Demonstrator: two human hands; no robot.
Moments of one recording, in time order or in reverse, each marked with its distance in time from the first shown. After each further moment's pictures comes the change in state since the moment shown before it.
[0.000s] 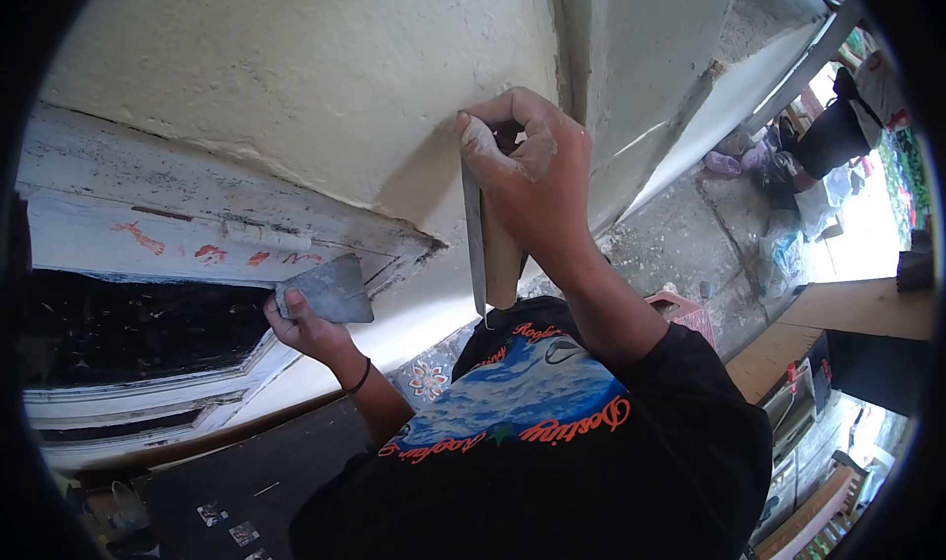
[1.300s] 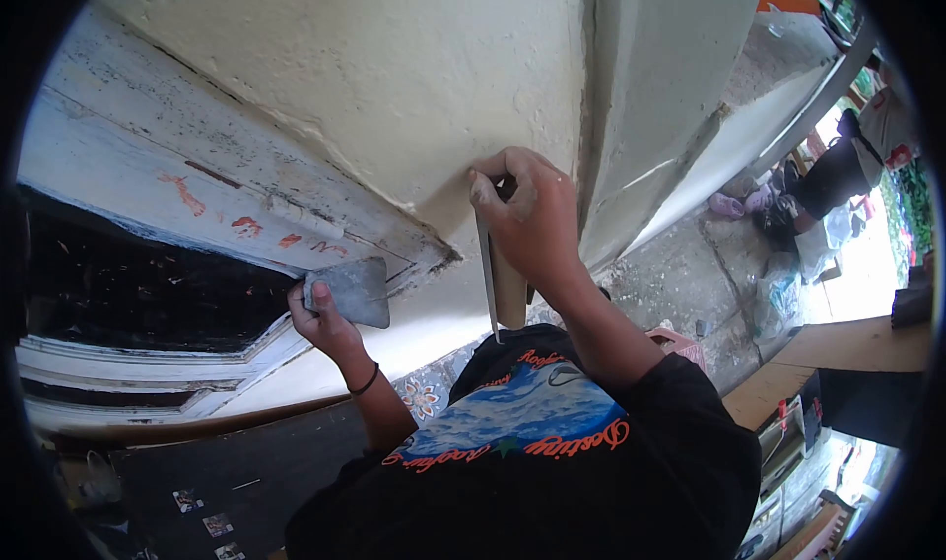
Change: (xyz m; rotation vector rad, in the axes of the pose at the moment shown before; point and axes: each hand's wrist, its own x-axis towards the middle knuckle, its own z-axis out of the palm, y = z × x) left_hand -0.004 0.003 -0.003 0.036 -0.071 -0.001; right_hand -0.017 0.012 0.010 -0.227 -0.146 -0.058
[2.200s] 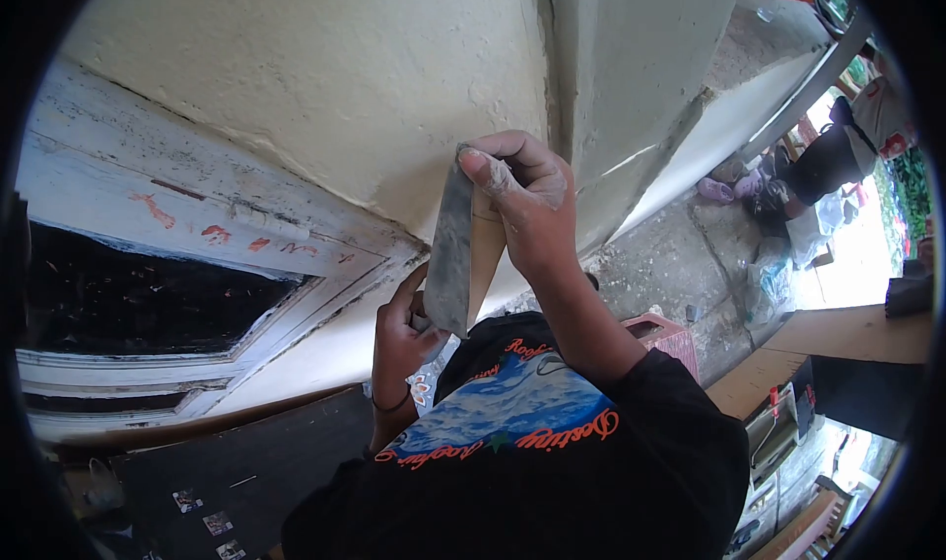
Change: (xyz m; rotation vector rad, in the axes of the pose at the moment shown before) left_hand -0.065 0.046 0.044 0.084 -0.950 -0.137; right_hand -0.004 0.009 -0.020 0.915 -0.004 0.250
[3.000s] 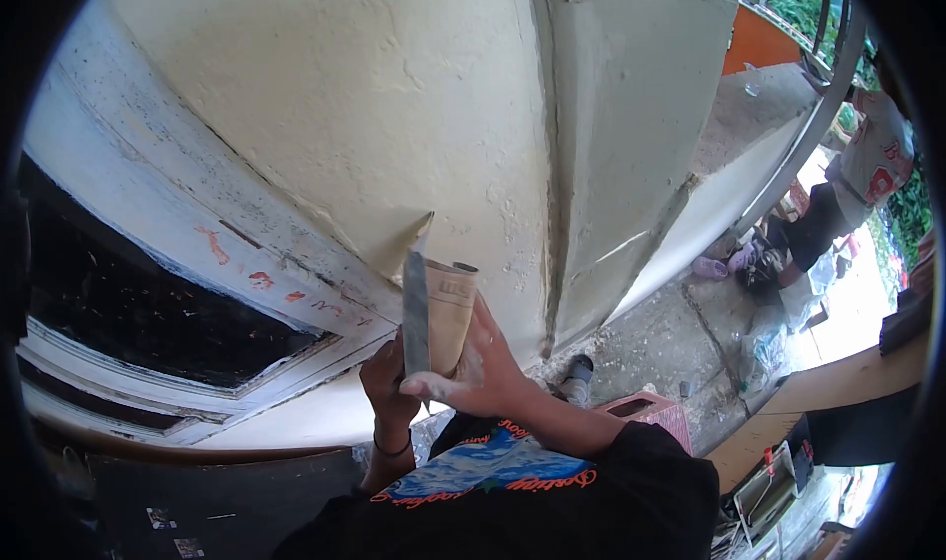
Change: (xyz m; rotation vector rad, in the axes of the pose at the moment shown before) left_hand 0.015 0.005 -0.009 0.357 0.450 0.495; right_hand -0.054 0.006 0.014 -0.525 -0.483 -0.080
